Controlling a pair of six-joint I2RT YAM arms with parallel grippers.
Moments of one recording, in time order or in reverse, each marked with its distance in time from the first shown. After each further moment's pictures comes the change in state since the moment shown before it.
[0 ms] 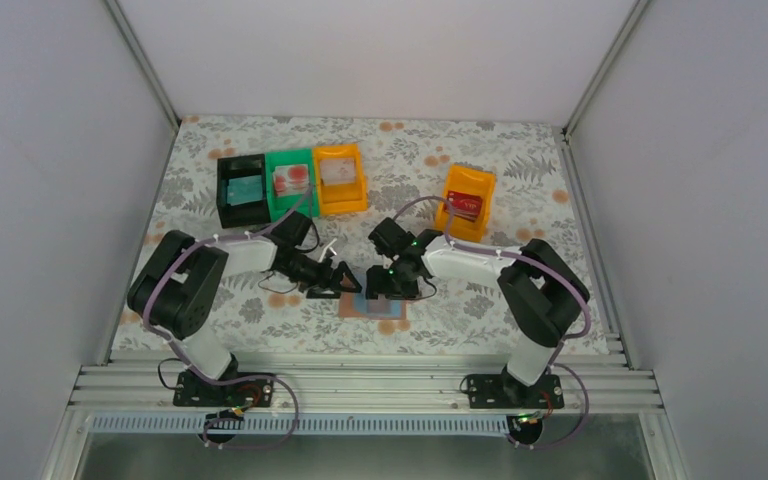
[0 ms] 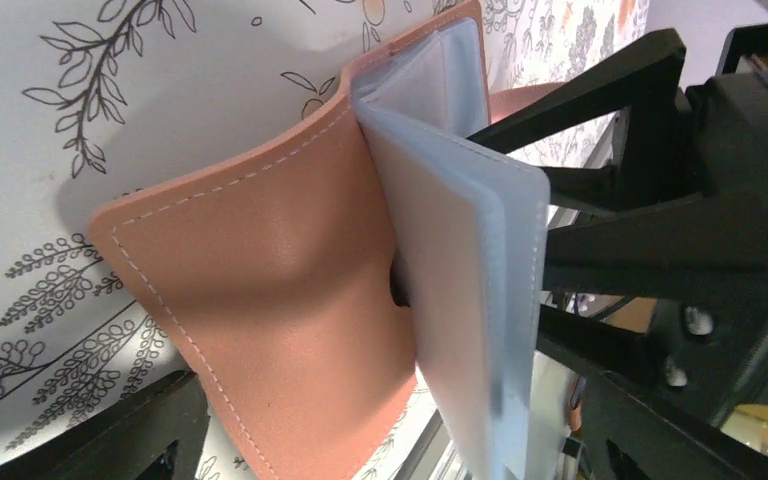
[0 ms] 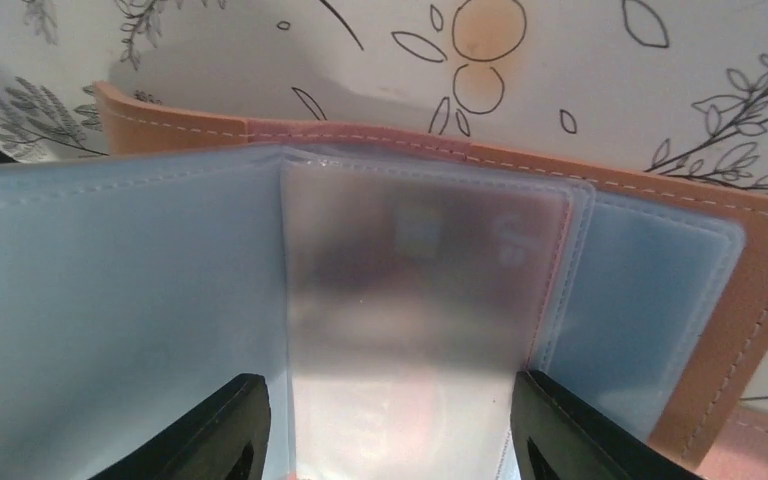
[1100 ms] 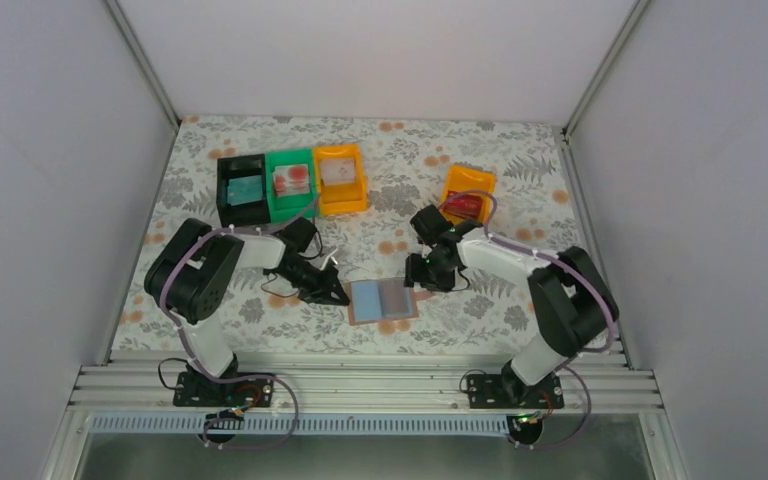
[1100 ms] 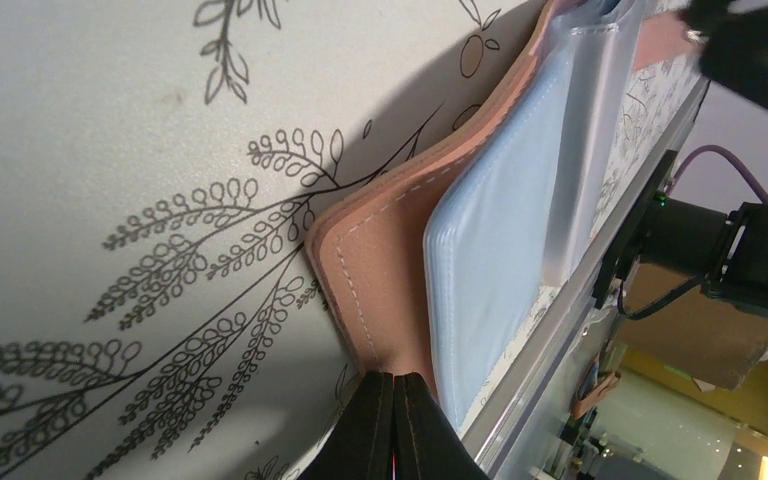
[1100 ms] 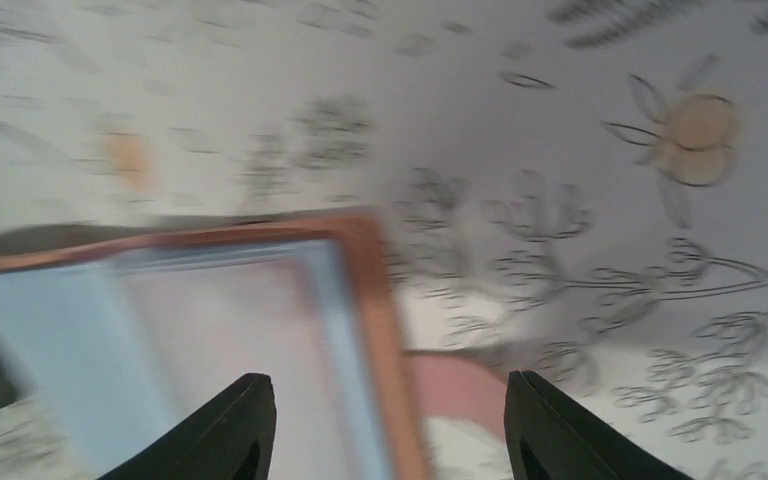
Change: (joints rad) left arm -0.010 0.114 0.023 -0.058 -0.034 0.005; right arm -0.229 -0.175 -0.098 -0.083 0.014 -0.067
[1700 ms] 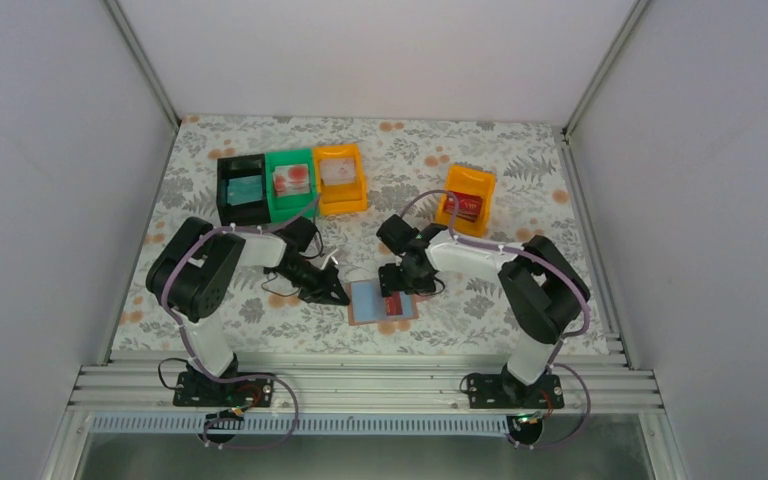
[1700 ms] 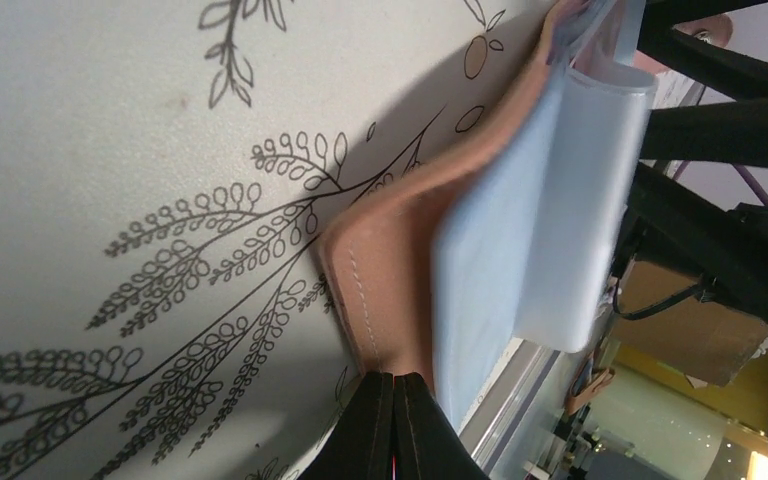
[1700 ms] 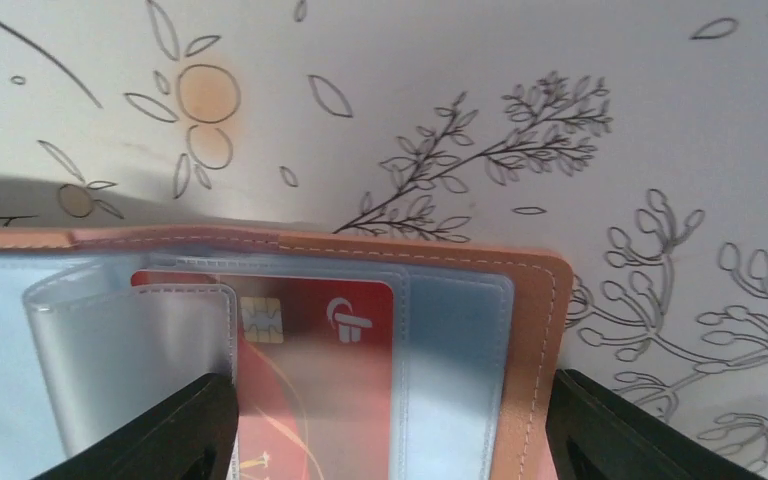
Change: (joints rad) left arm 0.001 0.014 0.015 -0.019 0.007 0.006; right arm 0.163 0.180 0.102 -0.034 0.145 -0.041
